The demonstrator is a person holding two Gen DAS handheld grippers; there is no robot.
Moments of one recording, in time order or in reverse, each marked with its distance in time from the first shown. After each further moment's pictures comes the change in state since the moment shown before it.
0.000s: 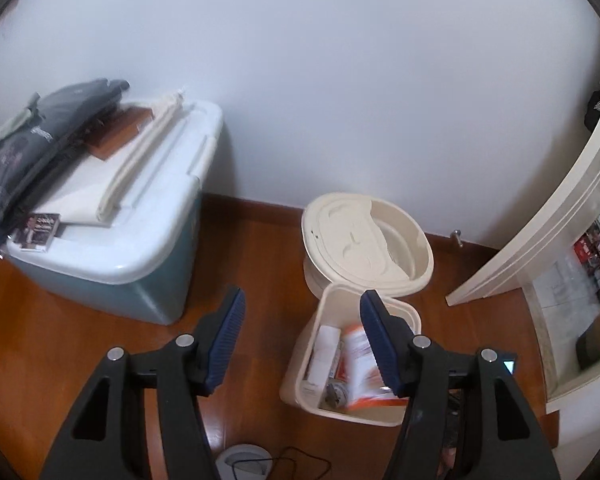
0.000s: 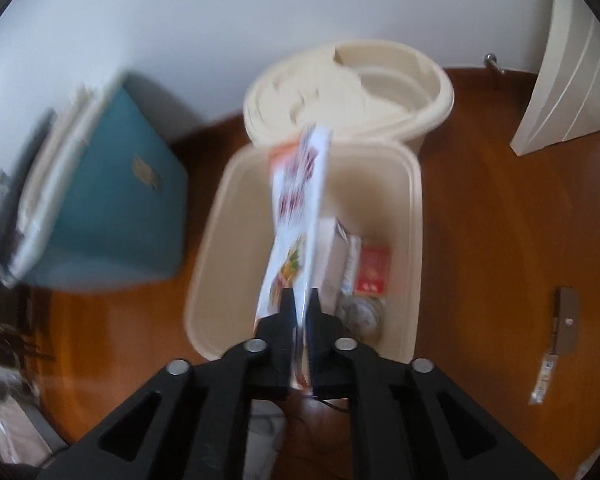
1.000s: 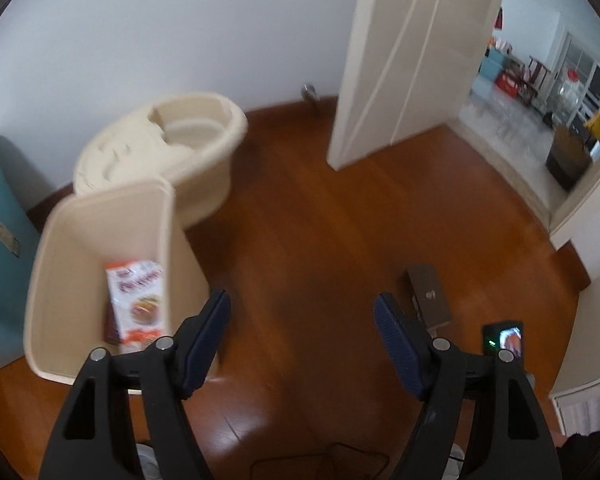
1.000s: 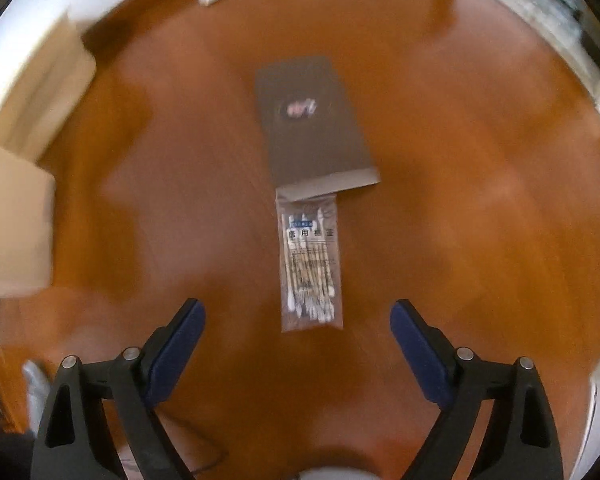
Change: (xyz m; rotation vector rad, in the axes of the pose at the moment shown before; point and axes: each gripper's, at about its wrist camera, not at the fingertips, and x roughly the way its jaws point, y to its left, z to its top) left arm 0.152 -0.291 -0.227 0.520 0.204 -0.186; right arm 0.095 -0.449 -0.242 0.393 0.147 -0.261
